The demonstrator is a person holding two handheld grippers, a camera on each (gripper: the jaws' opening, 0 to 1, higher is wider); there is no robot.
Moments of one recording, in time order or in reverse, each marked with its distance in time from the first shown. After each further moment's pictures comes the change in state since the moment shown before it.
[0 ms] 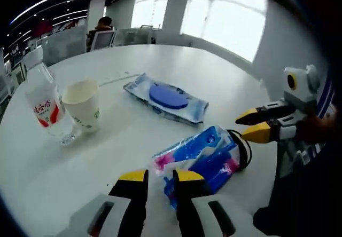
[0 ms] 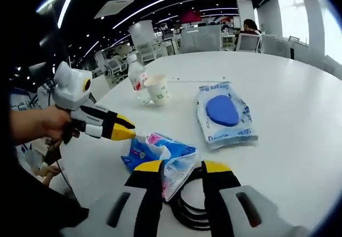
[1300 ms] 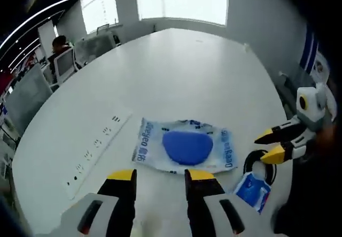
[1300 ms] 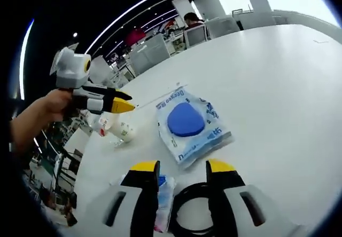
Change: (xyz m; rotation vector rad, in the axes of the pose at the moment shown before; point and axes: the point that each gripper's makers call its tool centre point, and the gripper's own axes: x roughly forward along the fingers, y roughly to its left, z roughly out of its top) left arm 0.080 0.045 0.153 0.414 0.182 -0.055; right arm 0.027 -0.055 0.013 0.458 -0.073 -0.155
